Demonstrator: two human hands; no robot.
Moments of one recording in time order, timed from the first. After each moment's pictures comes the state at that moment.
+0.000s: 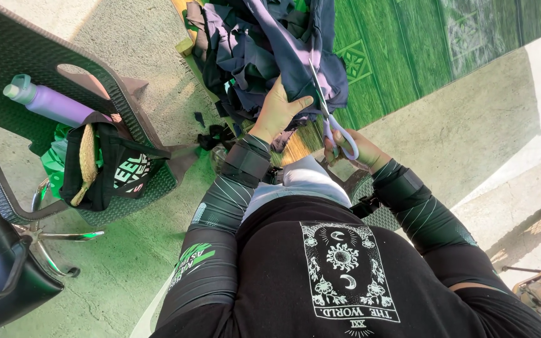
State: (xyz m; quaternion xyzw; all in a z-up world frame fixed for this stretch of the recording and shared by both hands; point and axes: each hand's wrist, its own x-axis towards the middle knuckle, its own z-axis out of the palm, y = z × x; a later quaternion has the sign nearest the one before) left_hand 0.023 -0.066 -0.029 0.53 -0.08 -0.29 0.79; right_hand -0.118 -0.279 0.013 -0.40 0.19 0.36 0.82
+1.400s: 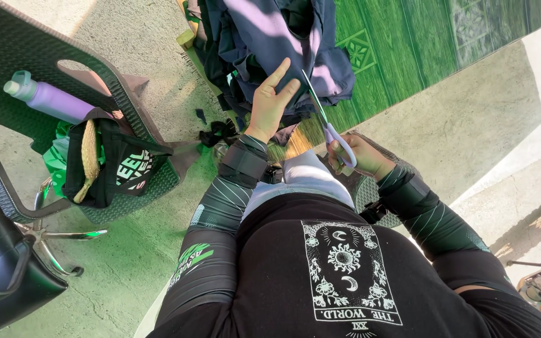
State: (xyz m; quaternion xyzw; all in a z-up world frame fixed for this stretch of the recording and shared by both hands) left_hand 0.011 -0.036 -0.020 0.49 0.04 -0.30 0.81; right_hand -0.142 -0.260 0.032 -0.50 0.23 0.40 0.73
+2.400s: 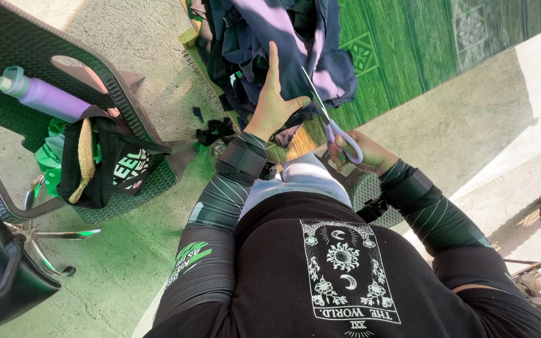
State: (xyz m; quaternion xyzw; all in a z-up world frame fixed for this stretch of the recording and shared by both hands) left_hand 0.033 -0.026 0.012 0.65 -0.13 -0.23 0.71; right_hand -0.121 -0.262 0.032 -0.45 0.24 0.42 0.75
